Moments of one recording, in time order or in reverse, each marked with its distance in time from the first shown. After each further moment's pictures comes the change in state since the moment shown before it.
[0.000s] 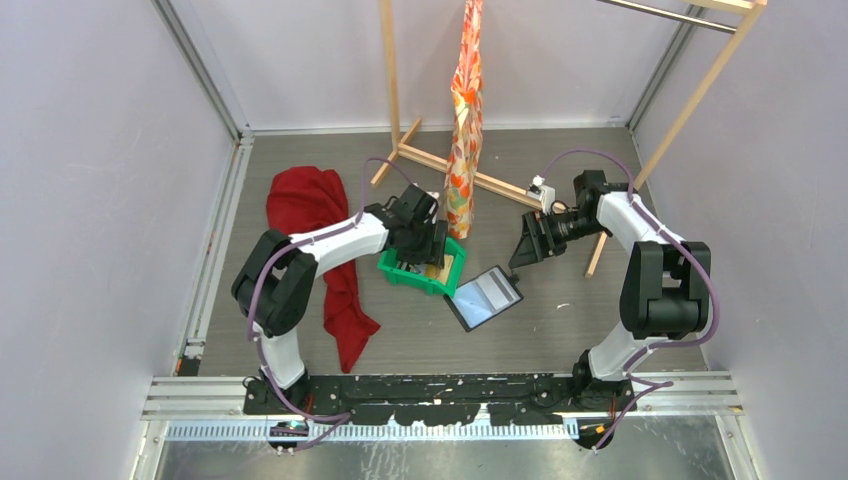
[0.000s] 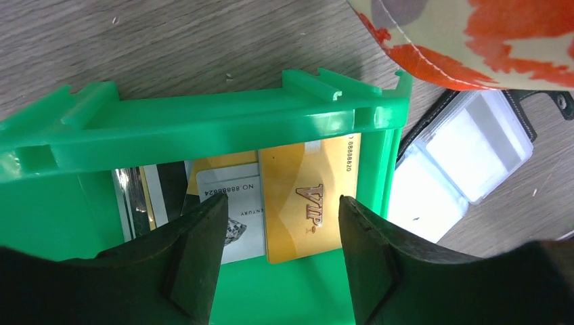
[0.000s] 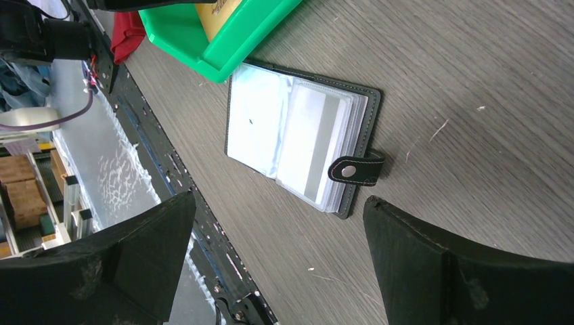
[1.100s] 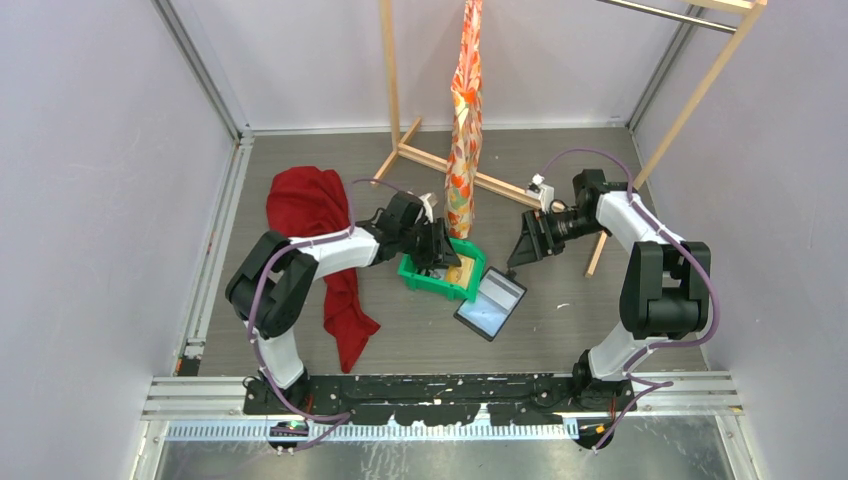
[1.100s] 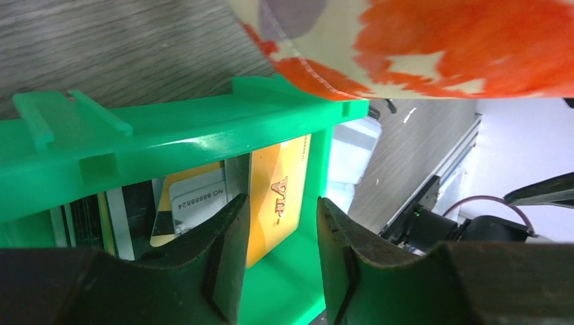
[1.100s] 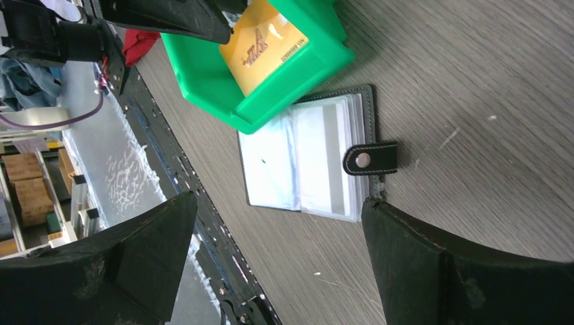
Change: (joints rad) left arm 0.034 -0.028 -0.198 0.414 0.303 -0.291; right arm 0.008 0.000 0.008 -0.009 -0.018 -0.002
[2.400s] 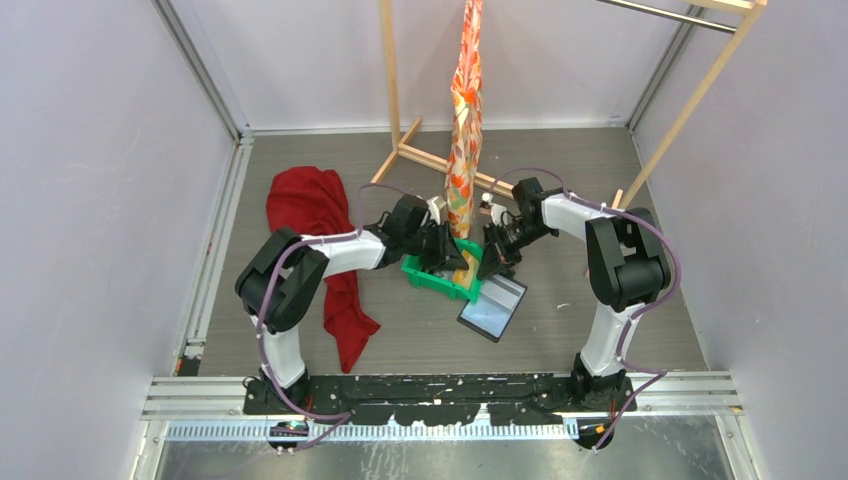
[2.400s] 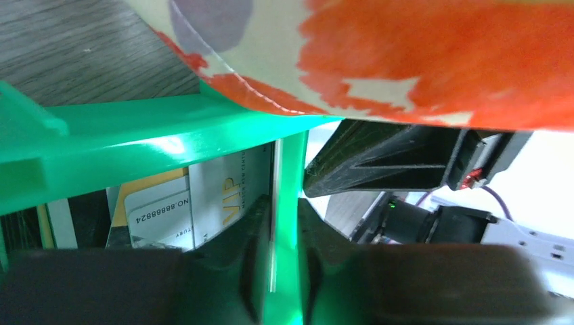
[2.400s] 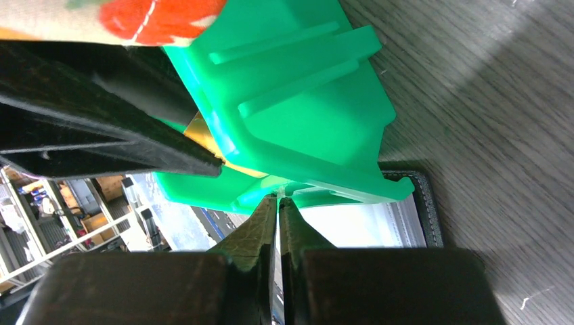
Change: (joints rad) left arm -0.013 0.053 -0.019 0.170 0.100 -0.092; right arm 0.283 0.227 0.018 0.234 0.083 0.426
